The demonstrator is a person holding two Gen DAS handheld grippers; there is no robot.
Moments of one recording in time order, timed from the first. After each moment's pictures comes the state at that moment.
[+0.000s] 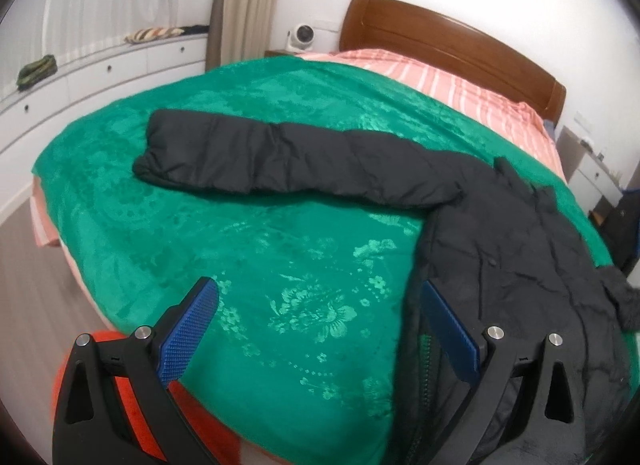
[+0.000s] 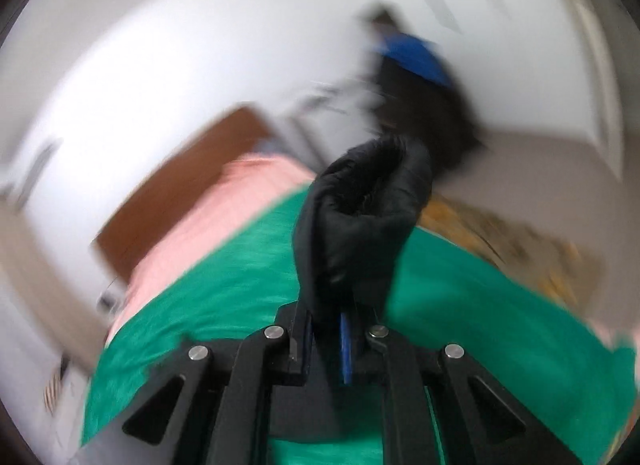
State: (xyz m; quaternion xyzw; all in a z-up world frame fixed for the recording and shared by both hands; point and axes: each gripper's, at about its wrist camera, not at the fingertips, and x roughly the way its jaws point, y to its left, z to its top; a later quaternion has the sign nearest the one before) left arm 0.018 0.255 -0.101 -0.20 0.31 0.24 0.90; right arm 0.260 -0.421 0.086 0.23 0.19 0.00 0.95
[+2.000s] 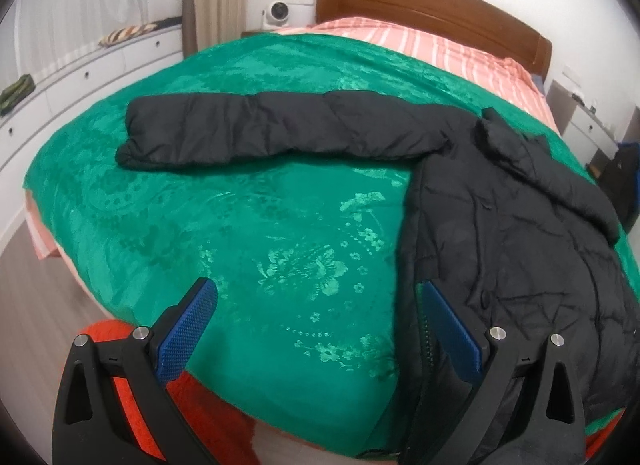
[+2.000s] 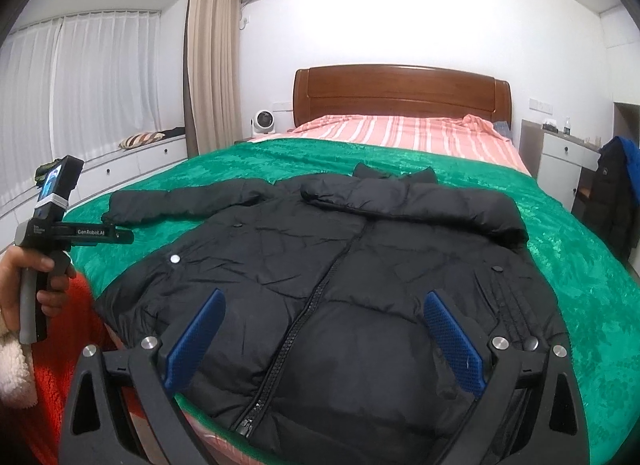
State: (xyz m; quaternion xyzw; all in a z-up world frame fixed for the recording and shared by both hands) left arm 0.020 0.236 -0.112 -0.16 0.37 0.22 0.89; right arm 0.073 -0.088 -0.074 -0.05 0.22 0.26 0.94
